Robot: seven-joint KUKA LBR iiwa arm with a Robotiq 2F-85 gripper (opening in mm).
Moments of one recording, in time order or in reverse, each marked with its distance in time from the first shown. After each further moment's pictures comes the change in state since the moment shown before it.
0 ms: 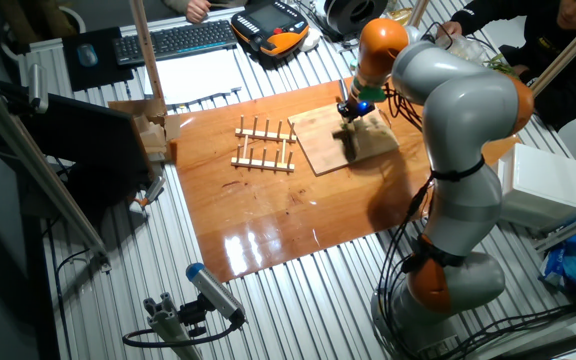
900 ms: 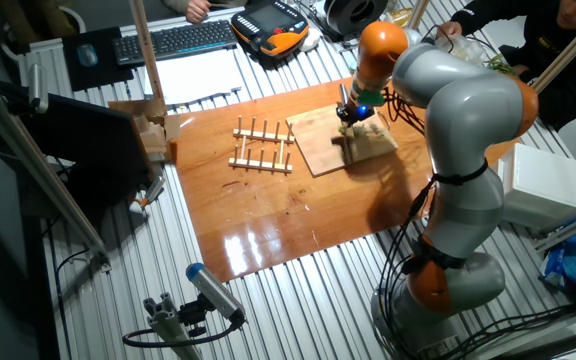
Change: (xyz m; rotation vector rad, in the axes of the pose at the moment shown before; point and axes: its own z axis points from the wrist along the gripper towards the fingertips) arm 0.020 0.006 -0.018 -0.011 0.030 0.038
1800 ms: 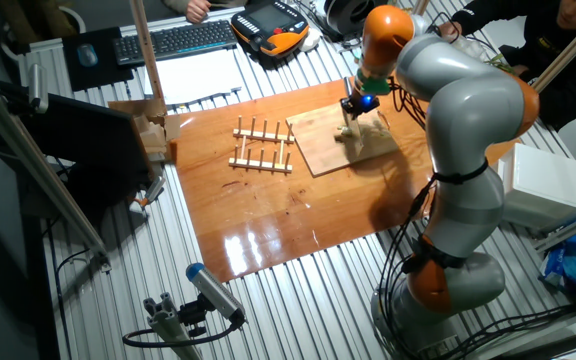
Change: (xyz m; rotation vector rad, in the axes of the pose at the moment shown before) arm -0.013 -0.009 -0.019 0.021 0.005 -0.009
